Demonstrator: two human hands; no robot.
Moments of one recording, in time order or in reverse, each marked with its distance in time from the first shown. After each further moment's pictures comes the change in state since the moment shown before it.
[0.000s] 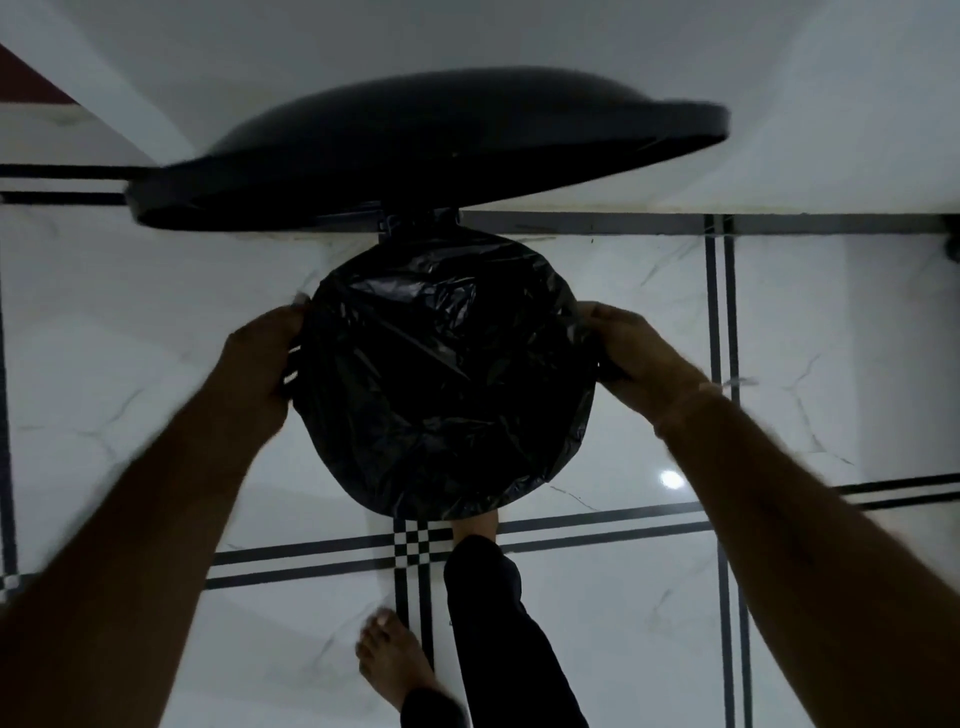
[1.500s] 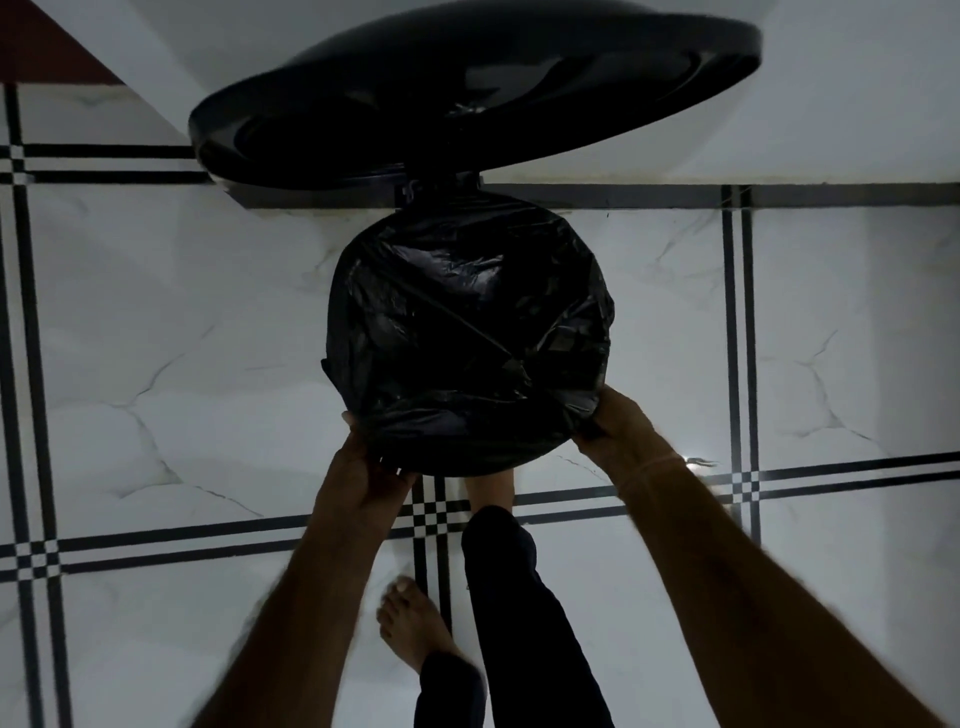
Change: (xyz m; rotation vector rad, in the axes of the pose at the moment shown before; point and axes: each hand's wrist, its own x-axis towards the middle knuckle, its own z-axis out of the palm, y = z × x) left_hand -0.046 -0.140 0.005 -0.704 0.028 -0.346; right_hand -0.044 0.095 0.044 0.600 0.301 0.309
